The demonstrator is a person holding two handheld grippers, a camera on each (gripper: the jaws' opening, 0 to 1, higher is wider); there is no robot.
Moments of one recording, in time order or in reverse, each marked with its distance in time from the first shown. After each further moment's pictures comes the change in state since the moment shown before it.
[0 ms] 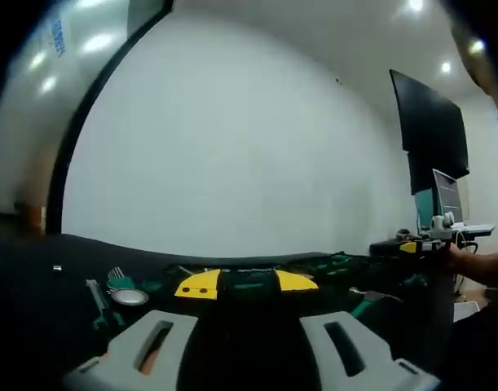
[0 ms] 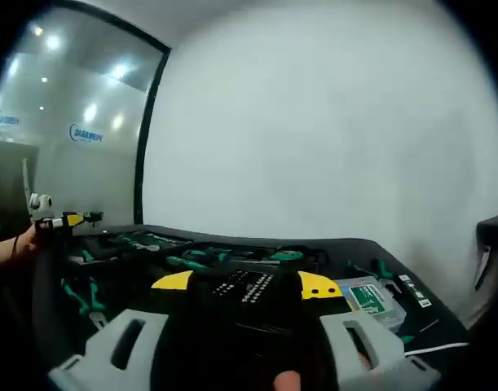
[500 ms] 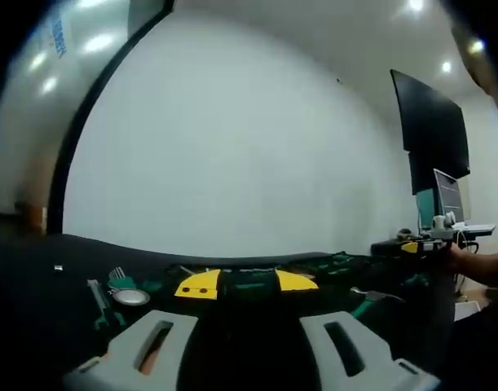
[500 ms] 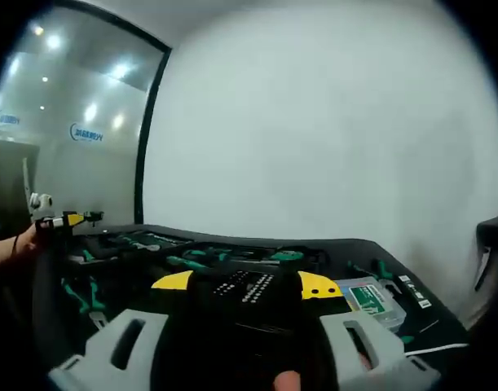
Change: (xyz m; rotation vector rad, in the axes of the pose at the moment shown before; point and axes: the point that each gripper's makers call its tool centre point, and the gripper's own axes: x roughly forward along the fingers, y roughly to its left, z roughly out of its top) left arm 0.000 0.003 -0.001 0.002 0.000 0.006; right arm 0.000 -0.001 0.000 -0.005 -0.001 0.004
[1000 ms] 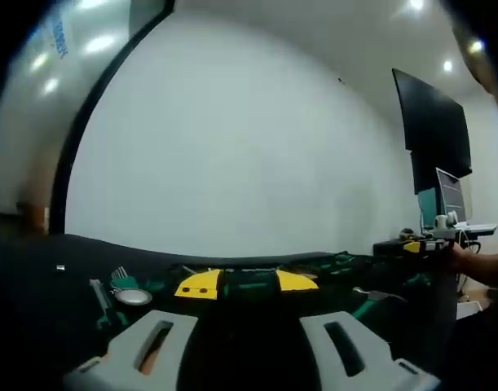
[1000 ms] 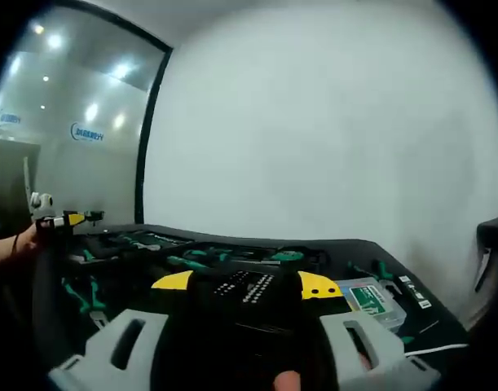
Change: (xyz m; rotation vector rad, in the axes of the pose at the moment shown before) left arm 0.000 0.002 0.000 0.002 0.000 0.013; right arm 0.002 -0.001 0.000 -0.001 -0.002 0.004
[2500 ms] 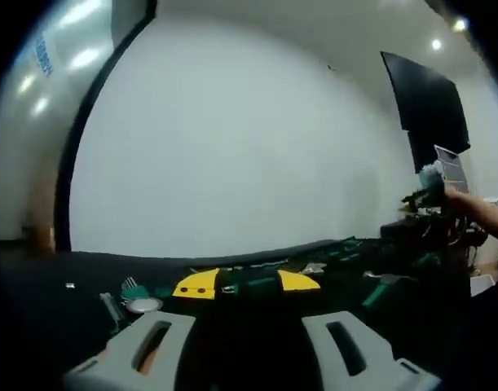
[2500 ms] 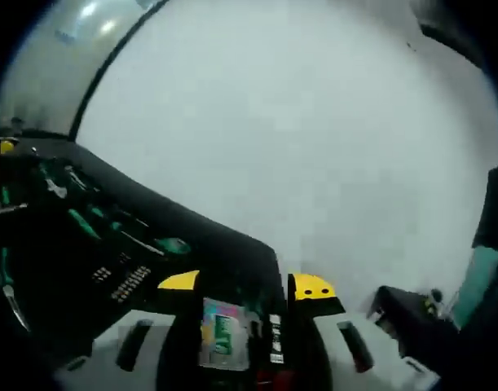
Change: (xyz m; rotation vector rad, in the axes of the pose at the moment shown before) left arm 0.004 0.005 -0.005 0.180 0.038 0.037; right arm 0.010 -0.153 0.060 -0.466 0.468 -0.530
